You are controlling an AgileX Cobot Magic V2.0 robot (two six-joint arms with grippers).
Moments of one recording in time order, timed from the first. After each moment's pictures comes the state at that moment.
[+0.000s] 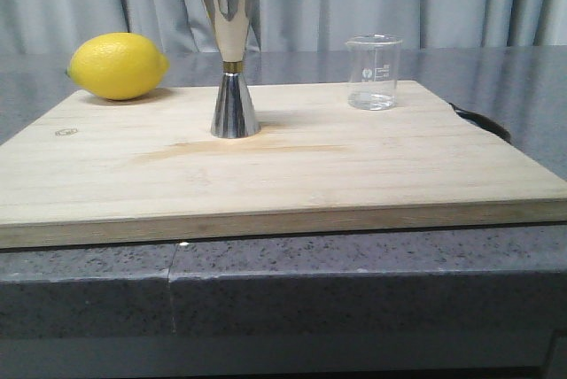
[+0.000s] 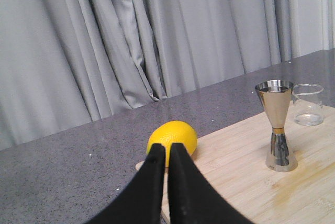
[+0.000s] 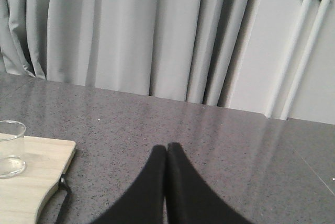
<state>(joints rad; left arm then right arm) -0.47 0.18 -0.27 0.82 0.09 -0.63 -0.08 0.30 -0.36 0.33 0.08 -0.52</state>
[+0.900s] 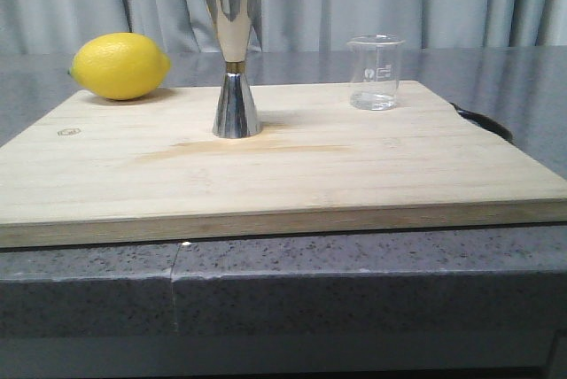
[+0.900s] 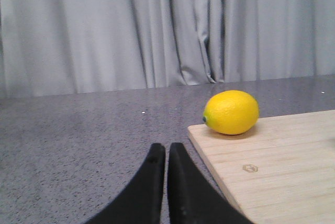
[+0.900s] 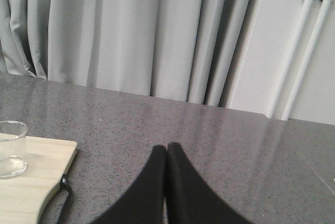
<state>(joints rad) -0.15 0.03 -0.03 0.03 -0.05 0.00 -0.08 0.30 -0.36 0.33 0.08 -0.52</state>
